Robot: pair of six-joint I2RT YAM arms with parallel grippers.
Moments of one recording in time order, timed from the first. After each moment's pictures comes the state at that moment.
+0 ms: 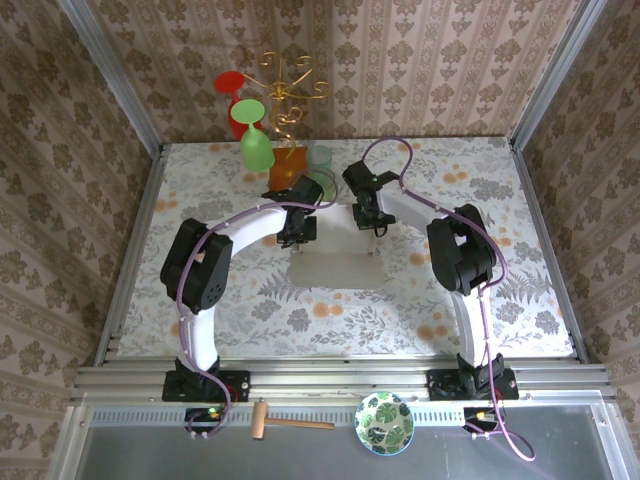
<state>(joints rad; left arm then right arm) -0.63 1.95 1.41 -0.68 -0.13 -0.53 0.46 2.14 1.68 -0.85 0.26 0.41</state>
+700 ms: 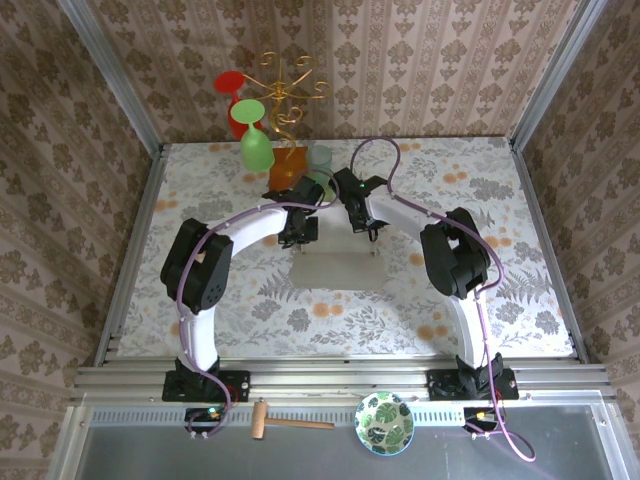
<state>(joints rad) -0.63 1.95 1.41 -0.68 -0.12 -0.53 0.54 2.14 1.70 -0.90 0.49 0.45</state>
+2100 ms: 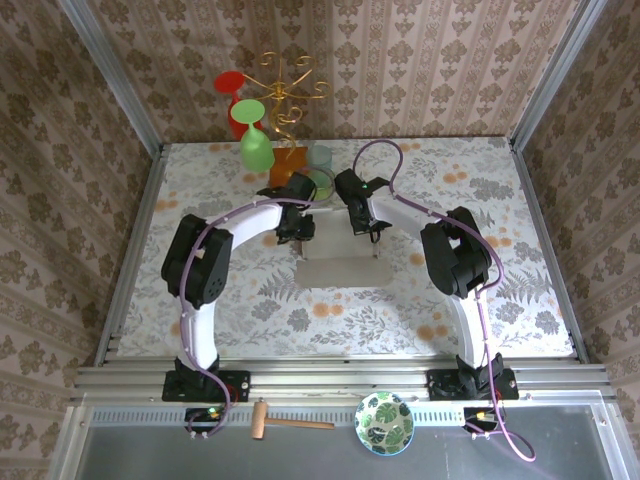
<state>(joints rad) -0.58 1.99 1.42 -0.64 -0.01 -0.43 0.53 2.14 1.67 -0.88 0.42 0.44</state>
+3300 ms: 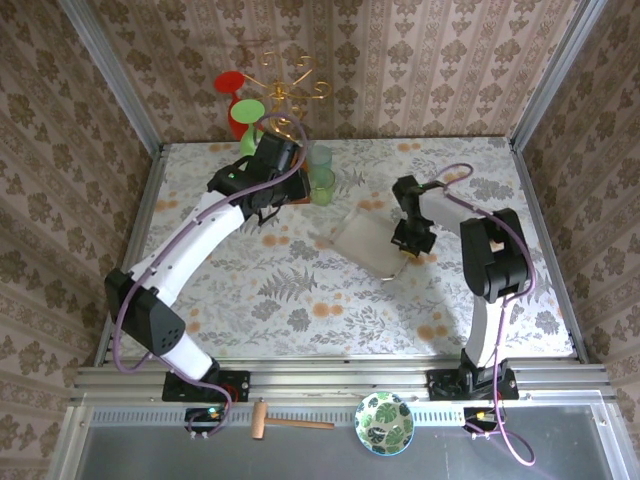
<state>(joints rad) -0.65 1.58 1.62 -0.86 -0.15 -0.65 0.24 1.95 1.33 -0.97 0.01 0.86</state>
